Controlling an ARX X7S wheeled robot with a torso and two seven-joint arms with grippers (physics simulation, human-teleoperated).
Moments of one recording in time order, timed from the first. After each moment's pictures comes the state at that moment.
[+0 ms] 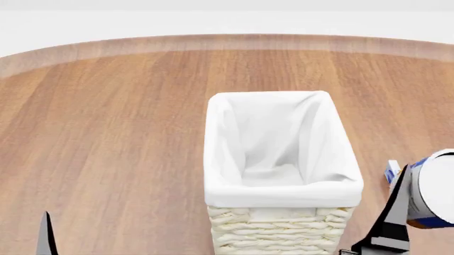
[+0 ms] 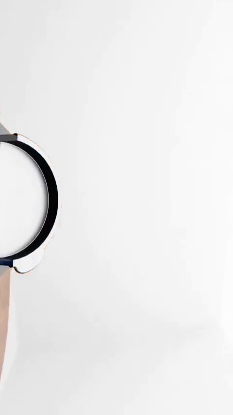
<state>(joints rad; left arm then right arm) 0.17 -0.32 0.17 0.71 -0.14 -0.27 -0.41 -0.10 0.45 0.15 -0.73 0.43 0.17 0.34</state>
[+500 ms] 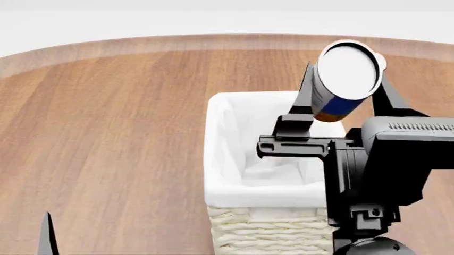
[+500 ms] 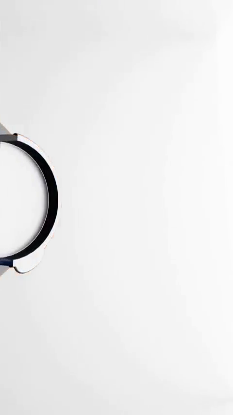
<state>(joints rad) 0.16 -0.33 0.18 0.69 -0.15 -0.25 -0.42 0.50 0.35 -0.15 -0.40 0.43 0.34 0.29</state>
